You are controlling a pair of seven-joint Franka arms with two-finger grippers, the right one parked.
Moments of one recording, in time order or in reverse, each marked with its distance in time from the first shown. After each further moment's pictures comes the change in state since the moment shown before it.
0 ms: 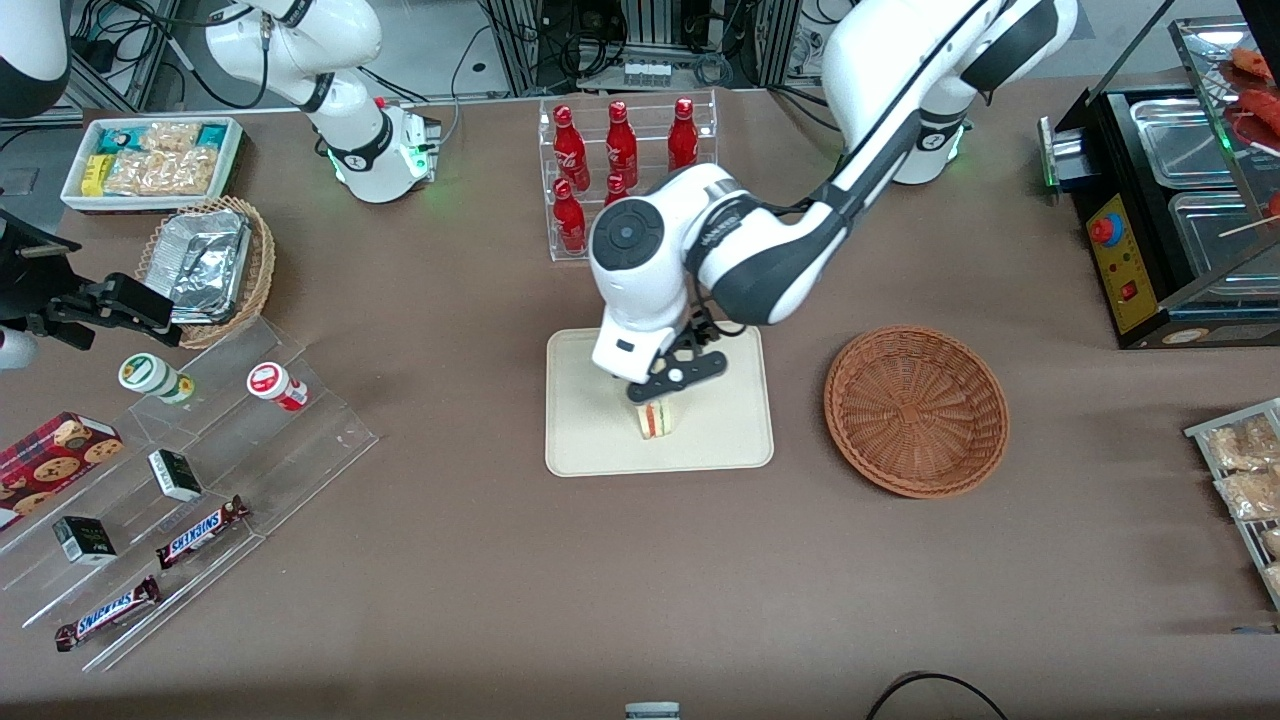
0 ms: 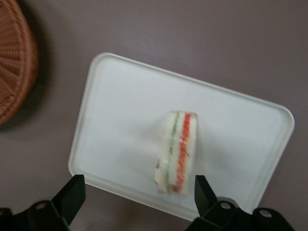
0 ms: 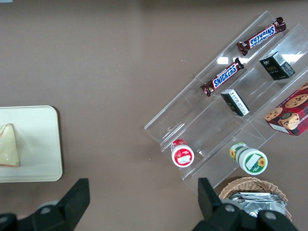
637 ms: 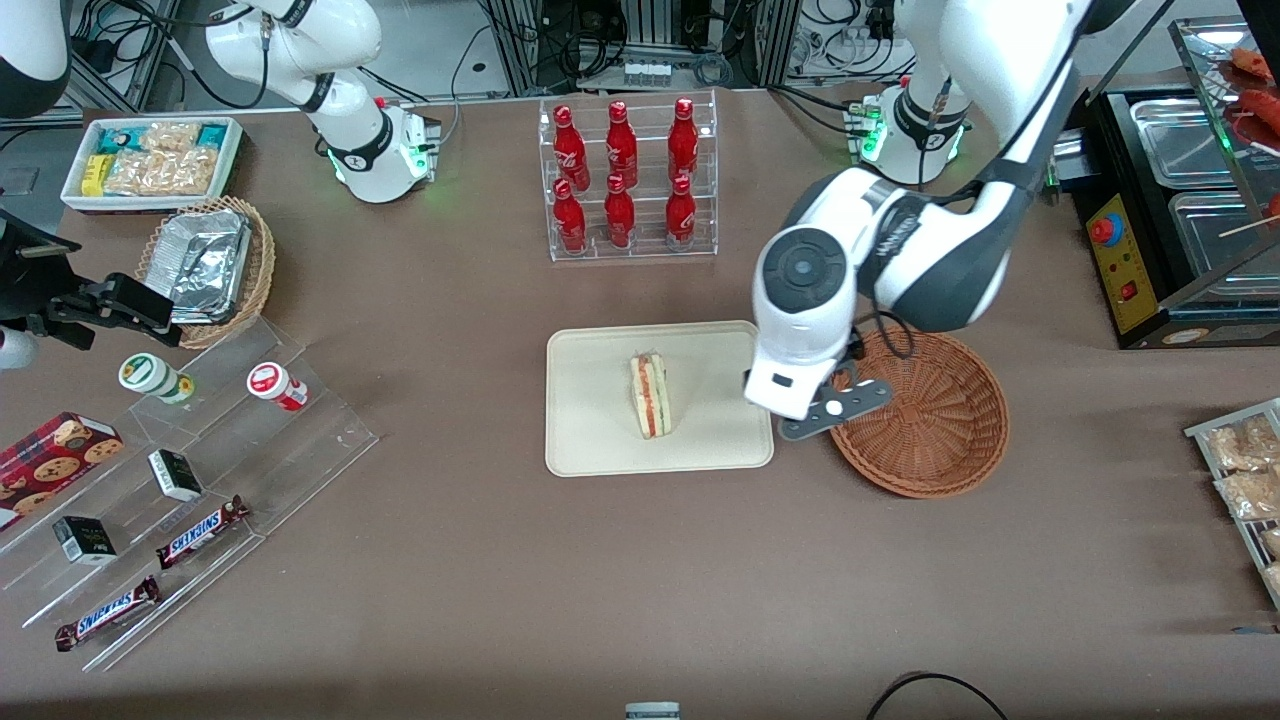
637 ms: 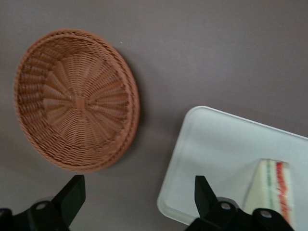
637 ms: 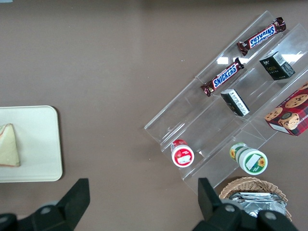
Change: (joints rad) arm 0.258 -0.223 -0.002 -0.254 -0.009 -0.034 0.263
